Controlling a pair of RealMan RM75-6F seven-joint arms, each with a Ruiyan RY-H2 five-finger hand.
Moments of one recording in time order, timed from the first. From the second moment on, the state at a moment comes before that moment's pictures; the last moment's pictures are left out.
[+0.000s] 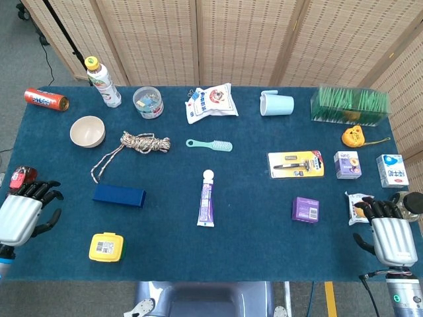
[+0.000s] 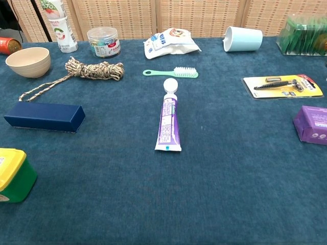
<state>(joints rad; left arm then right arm) -0.22 -1.06 -0.04 -1.57 1.66 1.41 0.02 0.08 -1.13 0.07 -1.68 -1.49 1.48 -0.22</state>
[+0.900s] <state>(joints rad) -0.69 -1.17 -0.07 -1.55 1.92 1.12 -0.20 0.09 -1.12 0.06 -1.74 -1.49 1.48 -0.26</state>
